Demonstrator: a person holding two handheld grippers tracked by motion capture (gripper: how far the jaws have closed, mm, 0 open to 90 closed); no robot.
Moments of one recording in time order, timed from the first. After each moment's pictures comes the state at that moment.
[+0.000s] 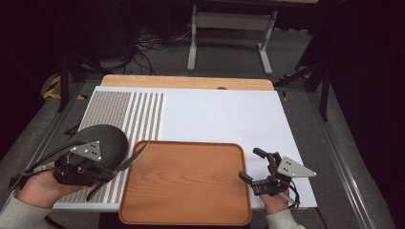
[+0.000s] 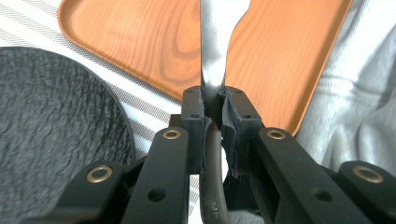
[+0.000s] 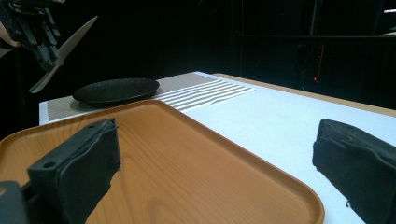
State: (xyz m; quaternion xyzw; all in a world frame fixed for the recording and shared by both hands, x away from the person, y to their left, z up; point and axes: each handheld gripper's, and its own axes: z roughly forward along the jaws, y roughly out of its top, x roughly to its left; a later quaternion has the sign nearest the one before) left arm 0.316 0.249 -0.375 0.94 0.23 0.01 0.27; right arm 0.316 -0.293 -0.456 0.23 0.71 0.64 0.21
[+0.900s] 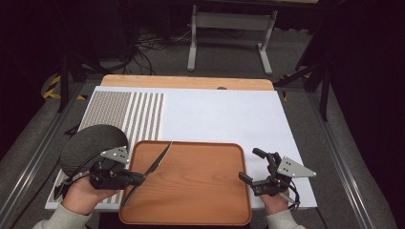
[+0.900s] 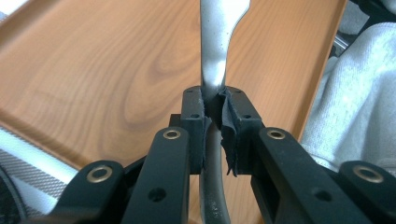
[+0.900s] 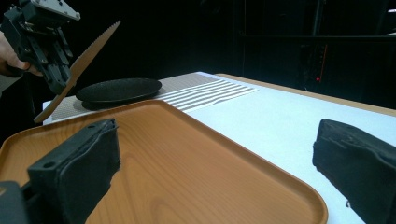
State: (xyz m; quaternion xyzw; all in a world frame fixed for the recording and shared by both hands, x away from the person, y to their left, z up) left arm 0.318 0.192 -0.409 0.90 0.25 -0.03 0.34; right arm 0.315 -0.292 -0.456 0.23 0.71 0.64 0.21
